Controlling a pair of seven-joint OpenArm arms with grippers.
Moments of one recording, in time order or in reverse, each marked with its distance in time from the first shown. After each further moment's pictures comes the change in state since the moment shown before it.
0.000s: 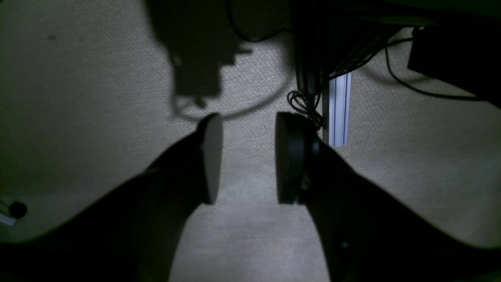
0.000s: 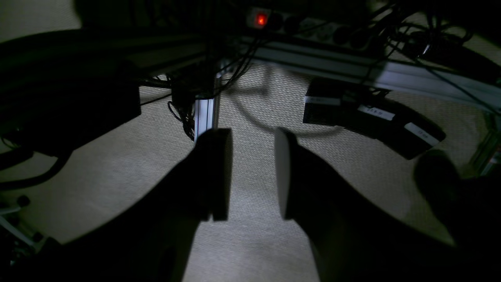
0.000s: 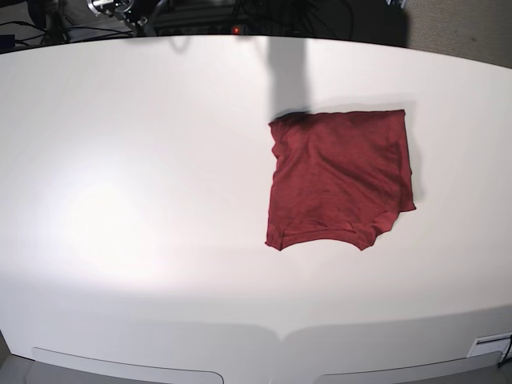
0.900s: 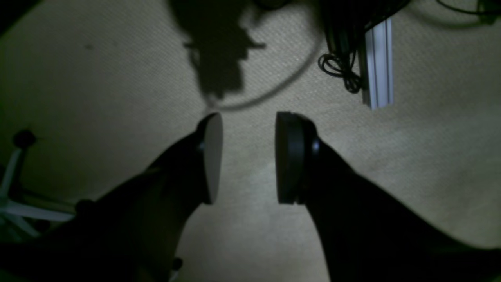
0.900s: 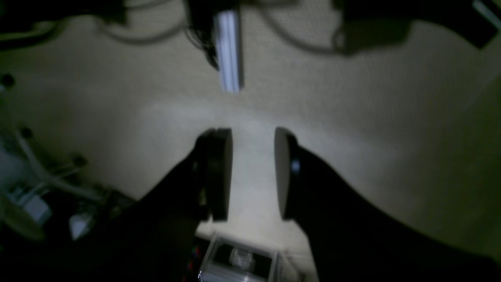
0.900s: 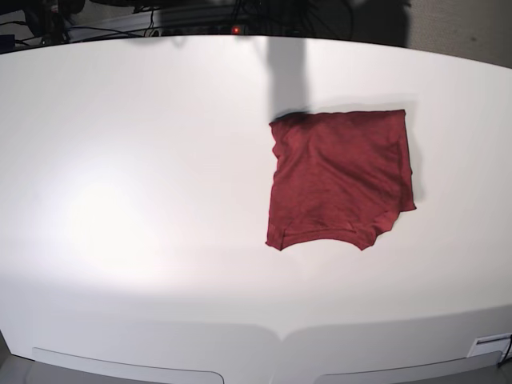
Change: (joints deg) left arm 3.1 -3.5 0.1 2.9 8.7 0.8 2.1; right arm -14.8 0.1 3.1 9.3 9.0 6.4 -15.7
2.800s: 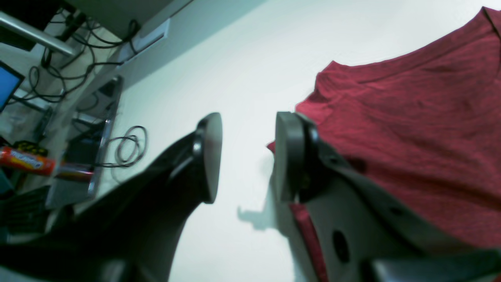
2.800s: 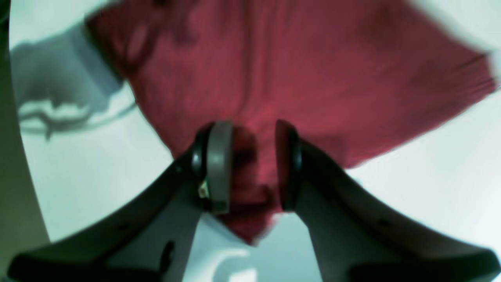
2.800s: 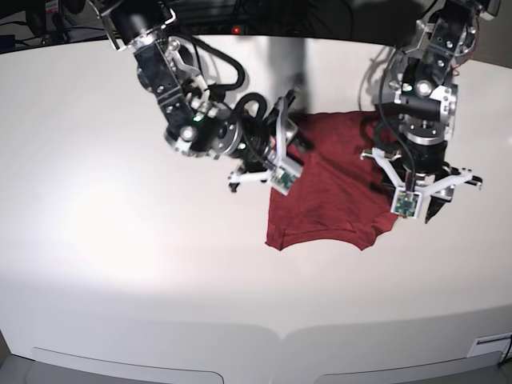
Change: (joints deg) left arm -15.8 -6.2 11.0 77.8 12.1 26.1 41.1; right arm 30.4 -10.2 -21.7 55.5 -3.7 0.2 -15.6
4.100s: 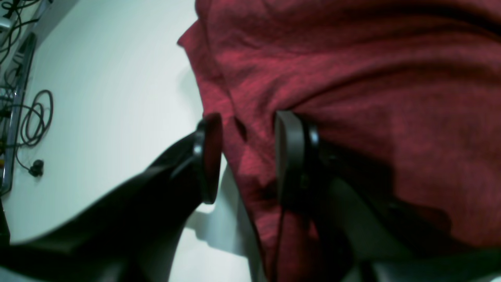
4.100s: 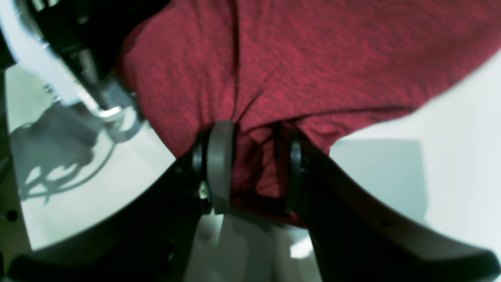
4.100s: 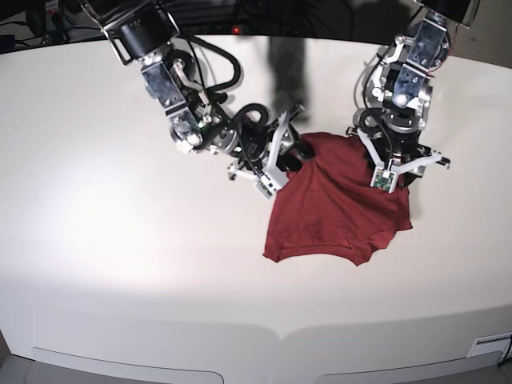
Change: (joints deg) left arm -3.6 6.4 -0.1 -28.1 -5.0 -5.9 -14.8; right arm 1.0 0.0 -3.8 -21.6 6.8 -0.2 9.6
